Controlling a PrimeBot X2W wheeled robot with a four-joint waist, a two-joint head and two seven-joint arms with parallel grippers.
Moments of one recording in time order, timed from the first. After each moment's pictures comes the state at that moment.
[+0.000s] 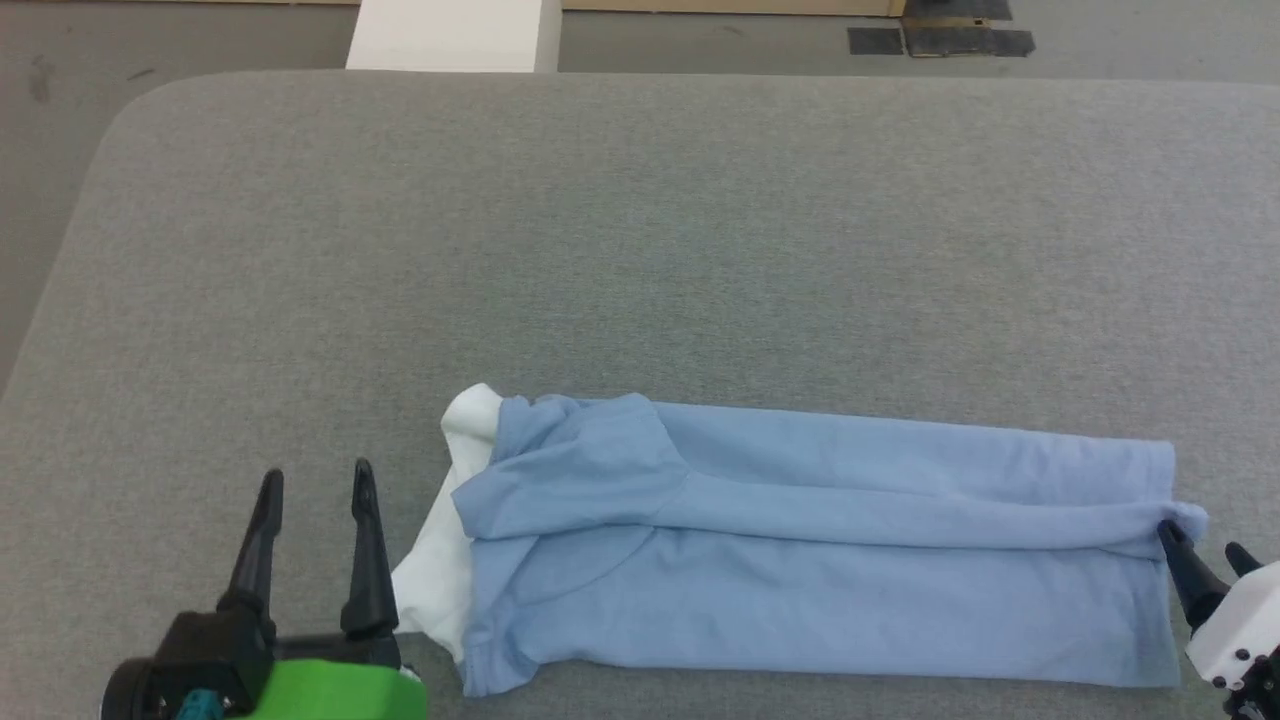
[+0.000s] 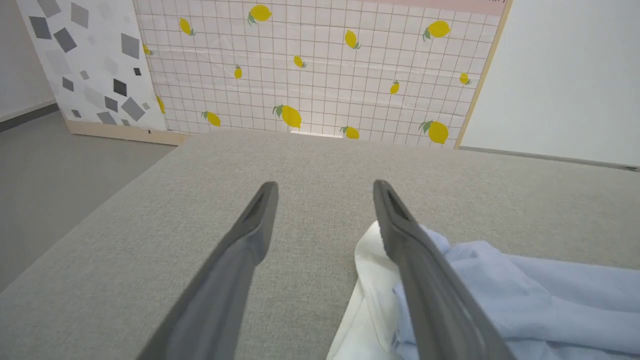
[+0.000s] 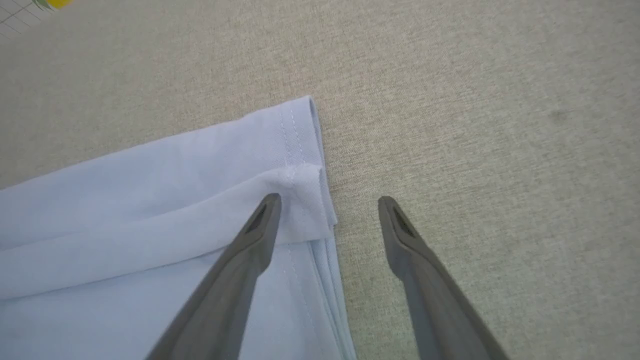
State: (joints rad) left arm 0.13 0.25 -0.18 -0.22 -0.32 0.21 -0.25; right arm -0.02 -0.16 -0.37 0.11 0.39 0.13 0.48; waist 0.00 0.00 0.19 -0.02
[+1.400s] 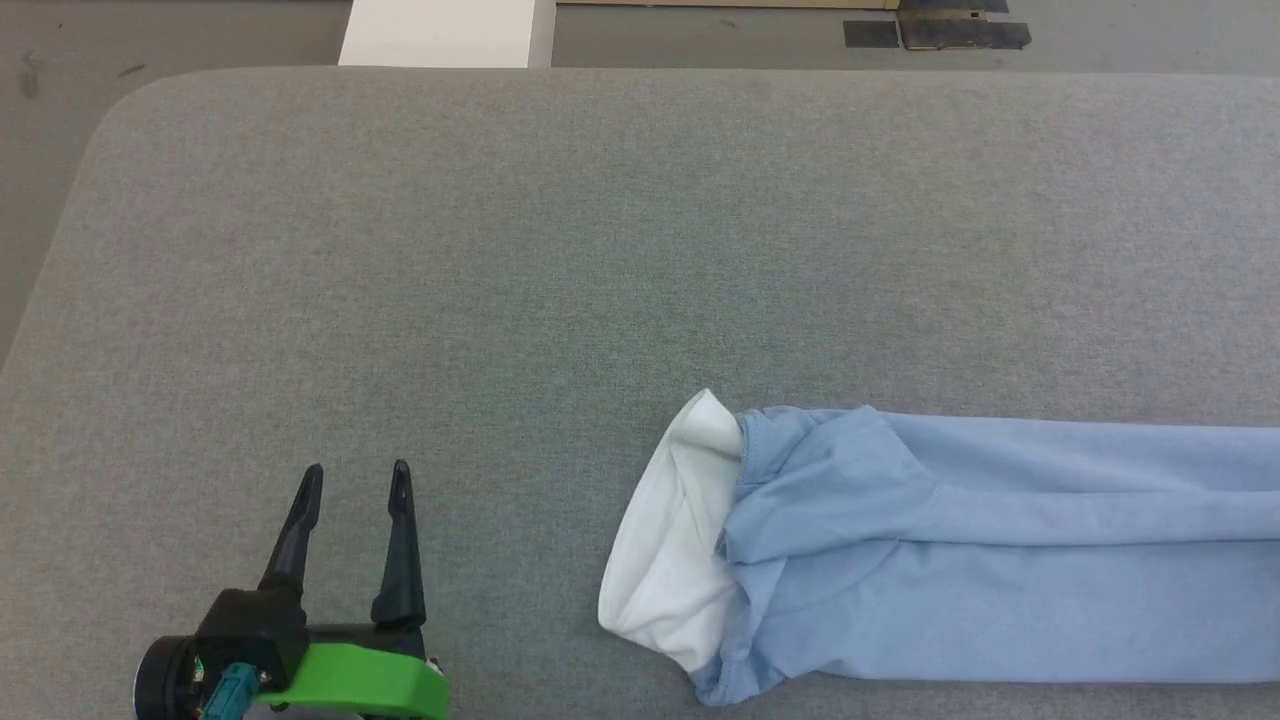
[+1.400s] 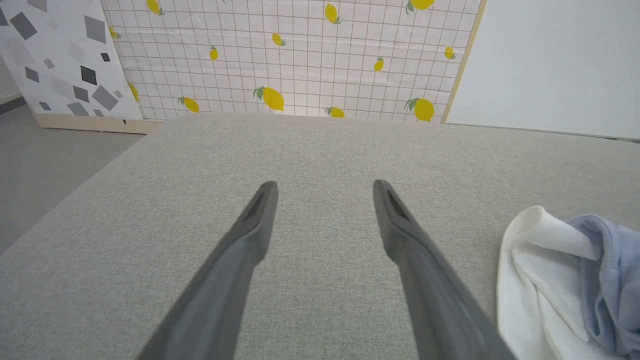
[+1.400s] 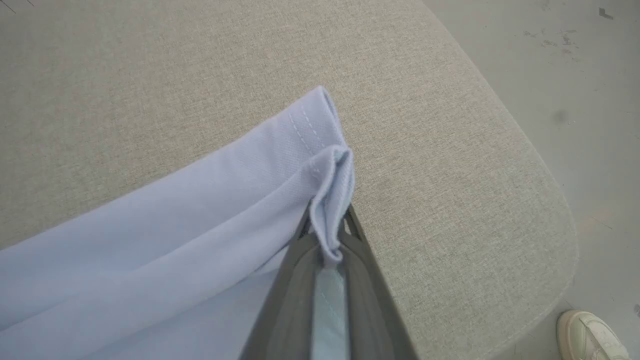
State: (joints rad) left arm 0.10 0.24 -0.21 -0.14 -0.29 0.17 -0.24; right arm -0.21 -0.34 -0.61 0.34 0.23 0.13 0.50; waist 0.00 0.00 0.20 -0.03
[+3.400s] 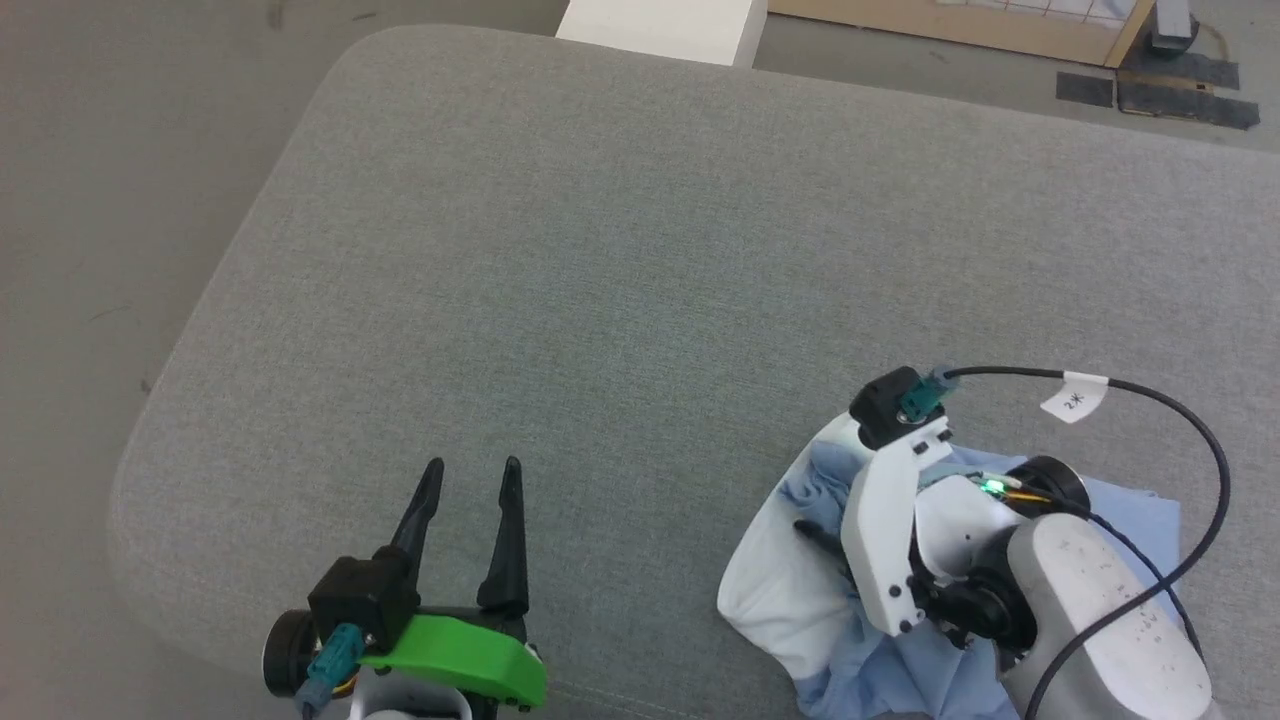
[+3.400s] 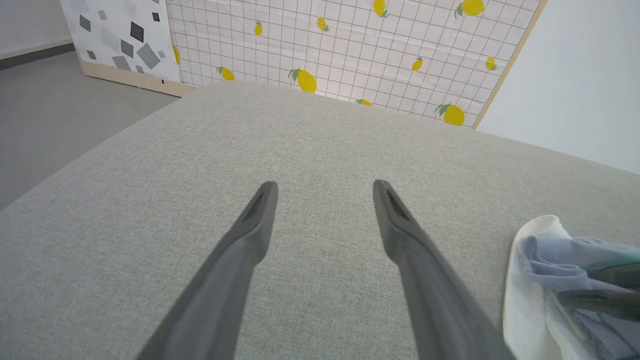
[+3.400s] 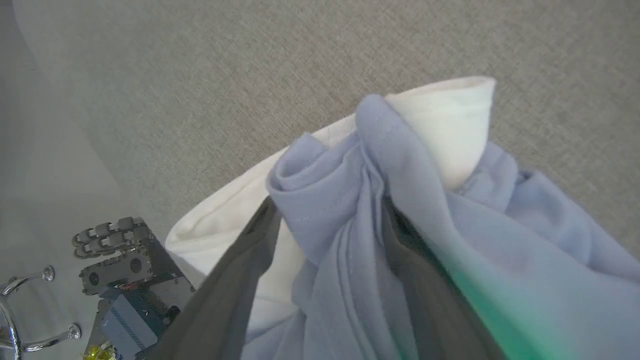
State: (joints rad) left arm 0.00 0.12 -0.30 0.03 -0.33 0.10 -0.26; right arm -0.34 -0.17 0.35 0.21 0.37 0.13 0.85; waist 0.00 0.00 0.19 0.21
